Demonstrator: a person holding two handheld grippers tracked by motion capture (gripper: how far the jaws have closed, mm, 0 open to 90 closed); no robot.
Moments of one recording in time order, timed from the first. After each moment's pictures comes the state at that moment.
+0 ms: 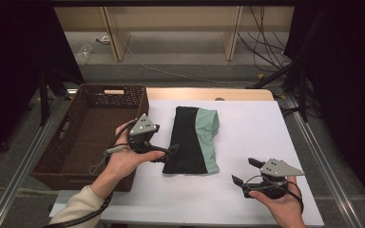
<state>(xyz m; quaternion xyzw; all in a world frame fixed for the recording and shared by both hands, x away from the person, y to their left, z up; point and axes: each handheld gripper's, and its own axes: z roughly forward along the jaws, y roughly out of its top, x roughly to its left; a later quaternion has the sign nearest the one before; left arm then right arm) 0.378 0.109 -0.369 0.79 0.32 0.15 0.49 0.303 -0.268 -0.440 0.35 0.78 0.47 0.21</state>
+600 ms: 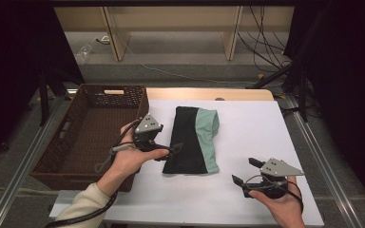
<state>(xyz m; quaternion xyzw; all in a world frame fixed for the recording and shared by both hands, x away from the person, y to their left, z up) 0.386 0.099 -0.375 0.79 0.33 0.15 0.49 0.304 -0.268 -0.440 0.35 0.78 0.47 0.21</state>
